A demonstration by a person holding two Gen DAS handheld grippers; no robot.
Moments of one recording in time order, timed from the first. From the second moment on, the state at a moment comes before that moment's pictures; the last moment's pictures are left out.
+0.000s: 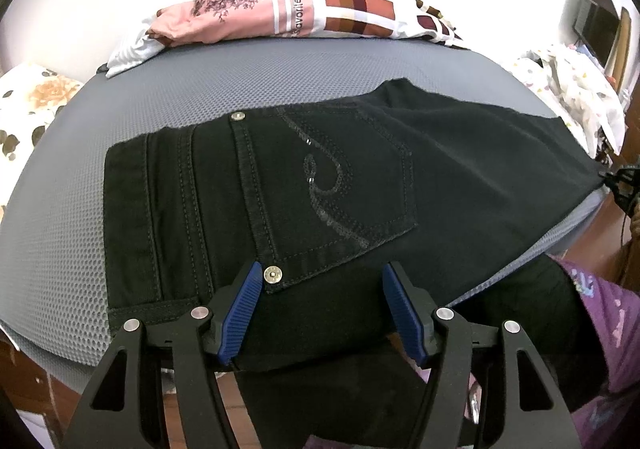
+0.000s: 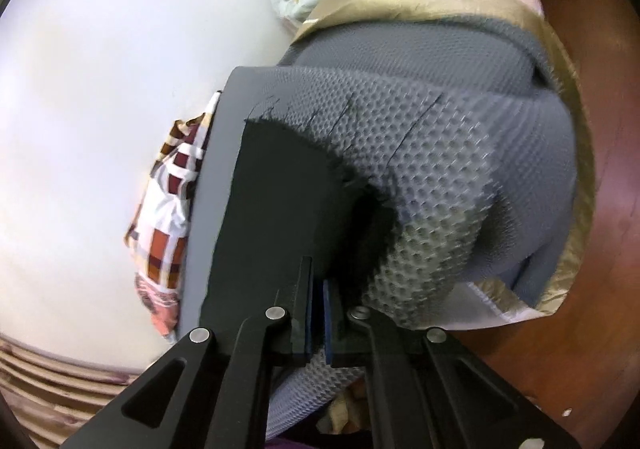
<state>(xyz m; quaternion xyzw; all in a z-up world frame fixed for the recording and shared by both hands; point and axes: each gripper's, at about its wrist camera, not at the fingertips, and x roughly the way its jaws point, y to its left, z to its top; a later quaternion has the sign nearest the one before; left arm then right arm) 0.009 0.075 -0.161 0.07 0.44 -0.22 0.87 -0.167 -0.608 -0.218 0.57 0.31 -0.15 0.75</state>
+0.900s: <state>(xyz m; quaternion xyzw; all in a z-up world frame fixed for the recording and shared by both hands) 0.014 0.205 -0.132 -0.10 0.46 -0.05 0.88 0.027 -0.239 -0.156 0.22 0.52 0.28 0.78</state>
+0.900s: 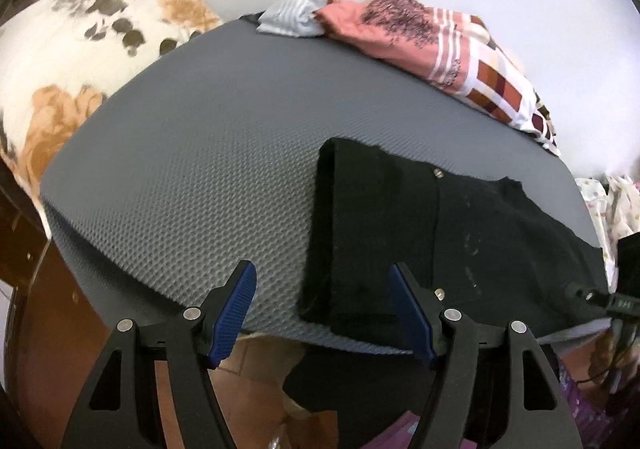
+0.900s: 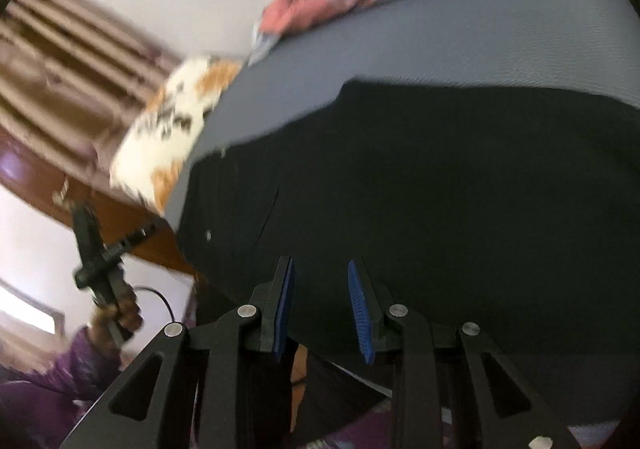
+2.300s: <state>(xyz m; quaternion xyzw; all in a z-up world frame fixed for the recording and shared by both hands) 0.032 0.187 -0.161 -0.08 0.50 -0.06 0.86 0.192 -0.182 -0.149 -0.05 0.49 0.30 0.82</state>
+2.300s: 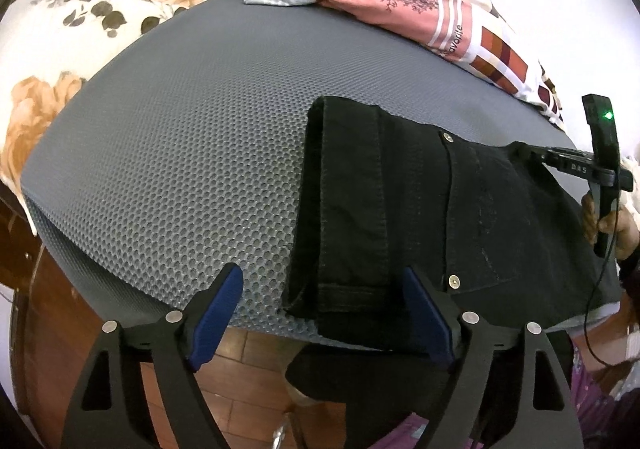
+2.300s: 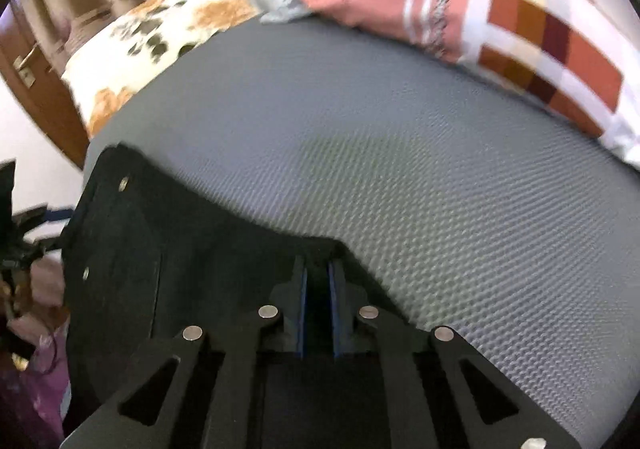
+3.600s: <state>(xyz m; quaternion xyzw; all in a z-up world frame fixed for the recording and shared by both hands) 0.037 0.178 -0.161 -0.04 0.49 -0.02 0.87 0.209 -0.219 -0.168 0.09 0.47 0.27 0.83</state>
